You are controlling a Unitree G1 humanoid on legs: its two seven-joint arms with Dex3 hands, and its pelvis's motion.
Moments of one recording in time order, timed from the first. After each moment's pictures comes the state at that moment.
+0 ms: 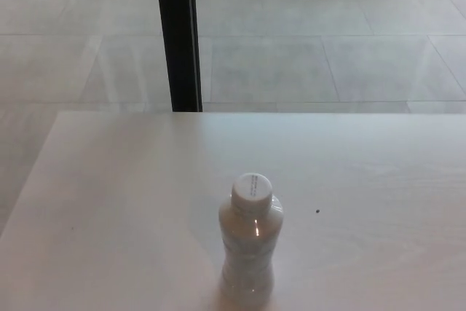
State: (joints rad) left_arm 0.52 0.41 0.39 0.82 -0.07 0.03 -0.14; right_arm 0.35 -0.51 -0.56 0.84 0.12 -0.16 0.08
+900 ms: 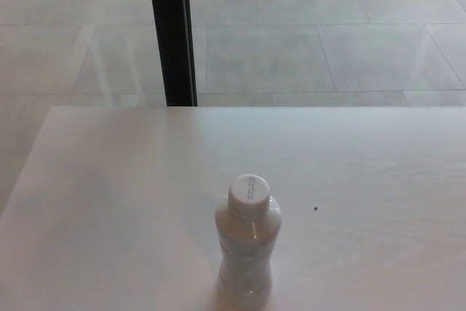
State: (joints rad) left_arm -0.03 0.61 0.48 0.11 -0.19 0.11 -0.18; right_arm 0.04 -0.52 -0.66 0.04 0.40 0.05 0.13
